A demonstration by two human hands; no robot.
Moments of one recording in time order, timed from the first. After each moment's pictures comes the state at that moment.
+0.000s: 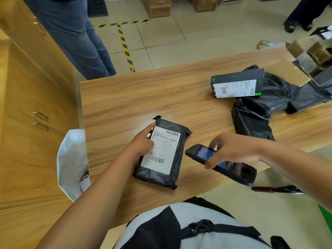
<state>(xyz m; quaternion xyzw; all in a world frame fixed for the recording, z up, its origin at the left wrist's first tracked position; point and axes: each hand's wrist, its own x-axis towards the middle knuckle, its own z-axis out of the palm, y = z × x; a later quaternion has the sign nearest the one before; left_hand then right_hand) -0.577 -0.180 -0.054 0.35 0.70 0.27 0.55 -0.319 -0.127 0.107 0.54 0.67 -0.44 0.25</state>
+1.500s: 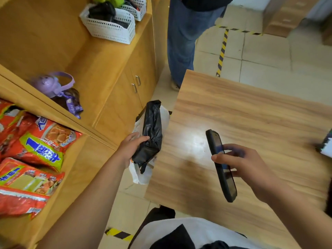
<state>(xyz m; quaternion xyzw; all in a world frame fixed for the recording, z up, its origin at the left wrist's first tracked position) -0.747 -0.399 -0.078 -0.08 0.75 0.49 0.44 -0.492 -0.193 0.073 0.48 0.62 -0.63 0.04</state>
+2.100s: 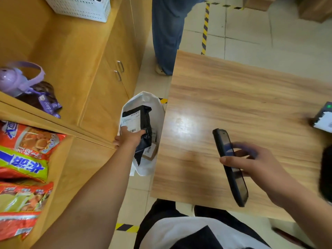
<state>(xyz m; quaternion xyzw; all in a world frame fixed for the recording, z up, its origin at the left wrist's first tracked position) -0.780 -0.369 -0.165 -0.08 0.89 0.25 0.37 -0.490 -0.226 0.069 0.53 0.63 -0.56 0.03</state>
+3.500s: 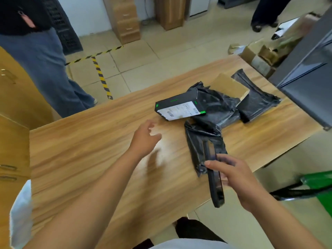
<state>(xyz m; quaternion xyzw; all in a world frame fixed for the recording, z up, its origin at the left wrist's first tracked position) -0.388 -0.023 0.013 0.48 0.71 0.31 0.42 -0.120 -0.100 0.063 0.66 0.39 -0.60 -0.24</state>
